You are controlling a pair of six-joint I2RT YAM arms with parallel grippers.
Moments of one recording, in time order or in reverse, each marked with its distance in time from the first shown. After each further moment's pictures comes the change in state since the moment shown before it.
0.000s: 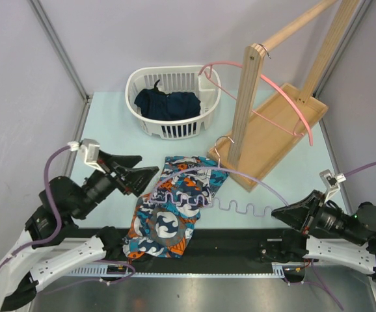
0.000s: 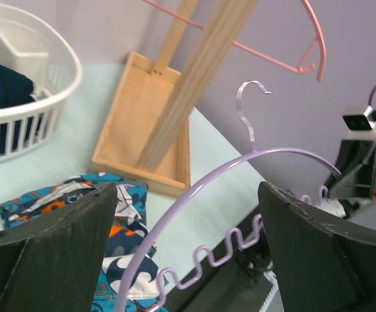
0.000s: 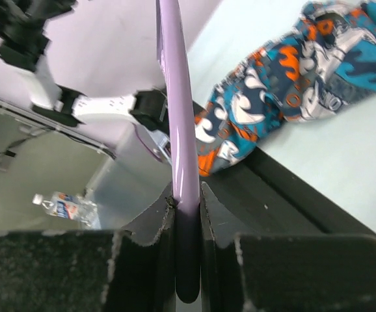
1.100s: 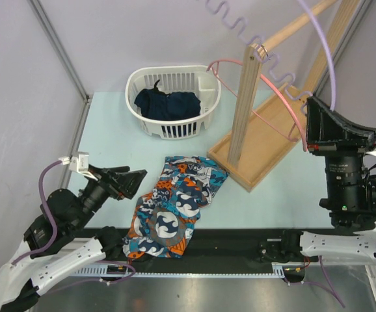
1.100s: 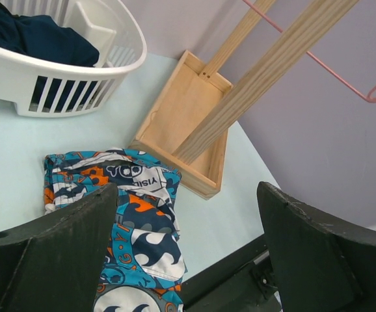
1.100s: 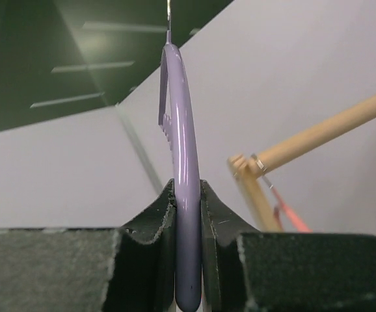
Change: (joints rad) left arm 0.000 -0.186 -0.115 -0.122 -0.236 -0.124; right arm -0.002 0.599 0.233 1.534 0.434 -0.995
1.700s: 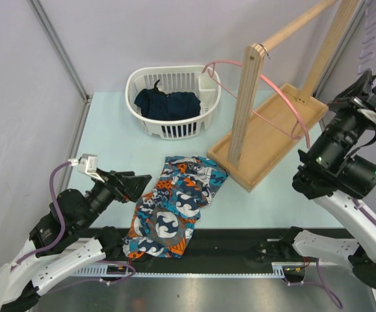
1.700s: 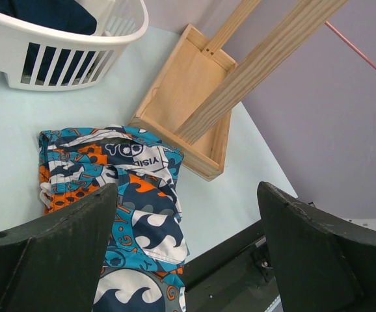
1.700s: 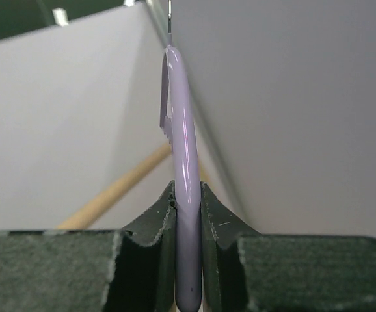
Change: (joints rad) left arm 0.000 -0.014 -0.065 -0.018 0.034 -0.042; right arm -0.463 0.341 0.163 0.655 0.285 -0.774
